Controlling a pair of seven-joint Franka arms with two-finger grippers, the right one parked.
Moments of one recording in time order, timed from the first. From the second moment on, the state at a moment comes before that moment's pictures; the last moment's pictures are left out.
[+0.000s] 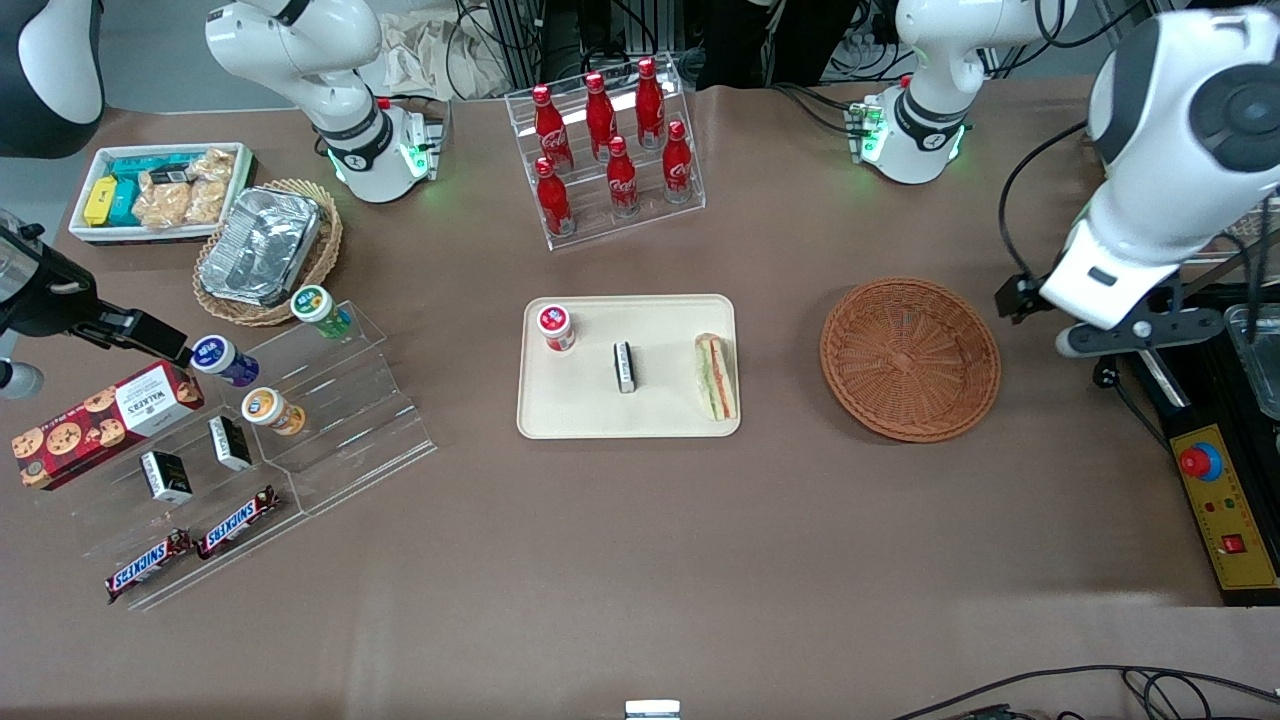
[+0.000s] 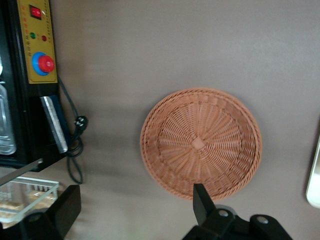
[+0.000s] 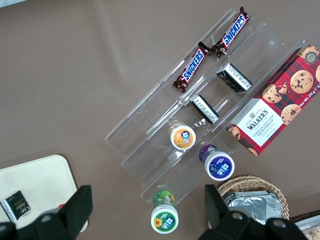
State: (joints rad) arm 0.05 -0.03 -0.22 -1.76 0.18 1.63 -0.22
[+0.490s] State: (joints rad) arm 0.05 -0.13 -0.08 -1.71 0.07 1.54 -0.04
